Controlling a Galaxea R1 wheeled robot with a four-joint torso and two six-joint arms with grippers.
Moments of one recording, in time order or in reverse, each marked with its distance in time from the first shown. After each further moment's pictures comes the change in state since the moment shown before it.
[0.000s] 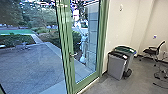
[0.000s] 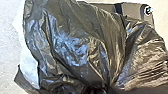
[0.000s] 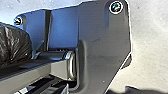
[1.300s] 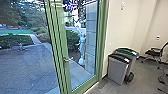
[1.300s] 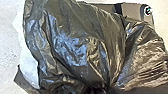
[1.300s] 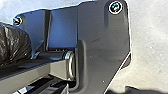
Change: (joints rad) left arm -0.001 0.001 0.000 0.000 -0.001 0.000; right arm -0.002 0.000 -0.004 -0.001 0.000 0.000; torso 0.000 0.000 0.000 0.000
